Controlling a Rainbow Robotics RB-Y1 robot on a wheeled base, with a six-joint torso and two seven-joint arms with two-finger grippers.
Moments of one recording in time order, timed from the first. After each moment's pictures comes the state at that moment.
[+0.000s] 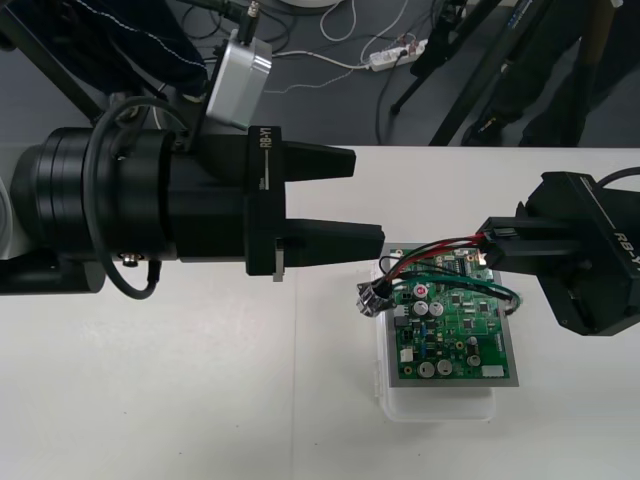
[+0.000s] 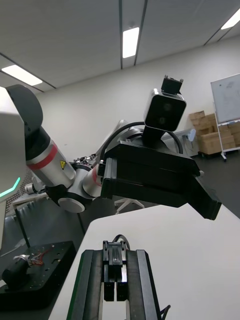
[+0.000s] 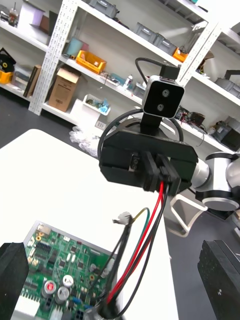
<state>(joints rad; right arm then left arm) -0.09 -0.65 -0.08 -1.99 0.73 -1.36 -0.34 -0.39 0.65 -0.21 -2.25 -1.40 -0.96 1.15</state>
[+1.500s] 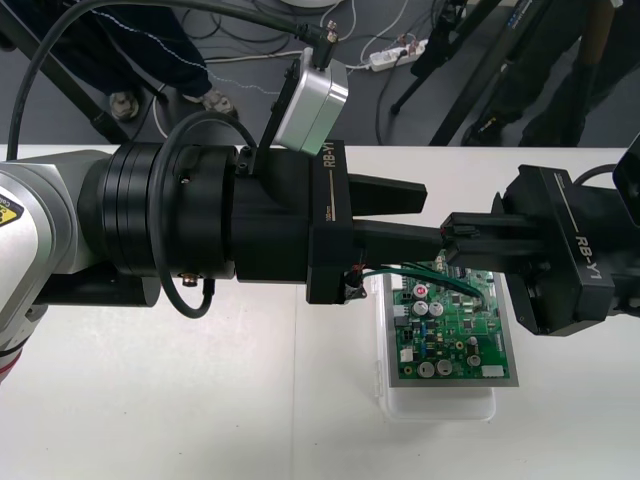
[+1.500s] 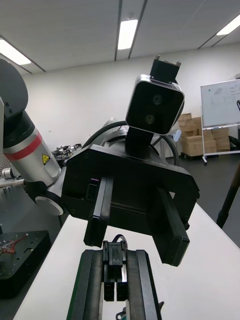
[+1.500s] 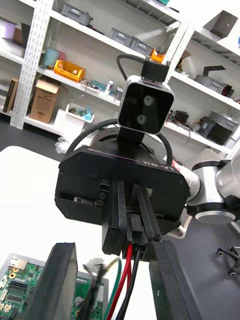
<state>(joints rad) -0.09 -0.57 -0.08 -2.09 0.86 -1.29 -0.32 -0.44 0.56 -0.33 -2.25 -1.45 -0.94 1.08</state>
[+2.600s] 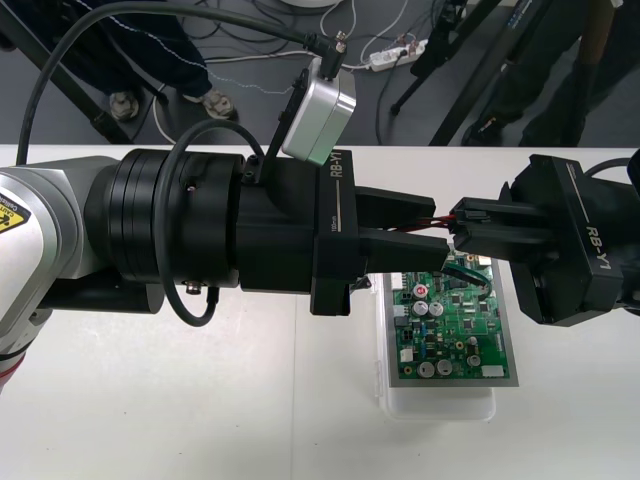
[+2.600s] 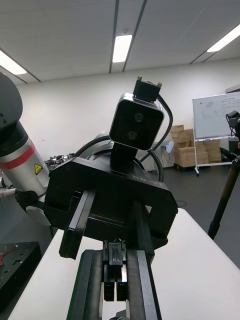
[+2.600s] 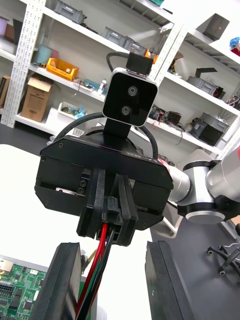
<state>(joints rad) -0.09 -0.57 -0.08 -2.06 0.81 -1.27 -0.27 -0.44 0.56 -0.35 -2.25 -1.43 -0.93 1.08</state>
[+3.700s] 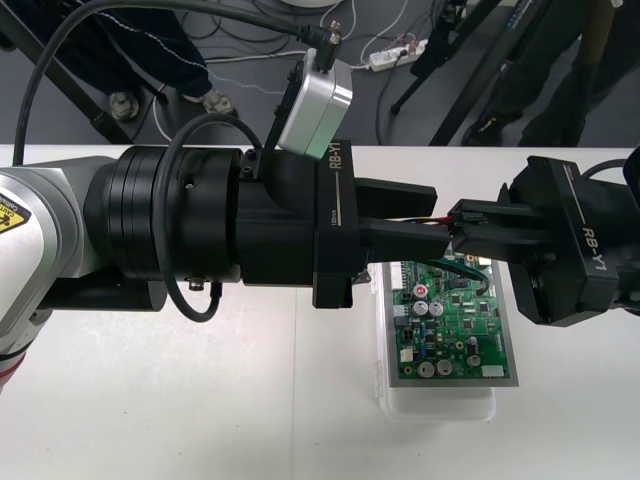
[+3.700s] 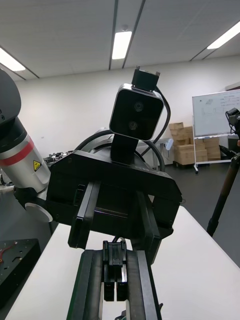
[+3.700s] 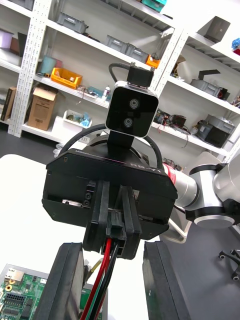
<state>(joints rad) -0.09 -0.57 -0.08 -2.06 0.83 -1.27 -0.27 -0.44 0.56 -0.35 -2.25 -1.43 -0.90 1.04</state>
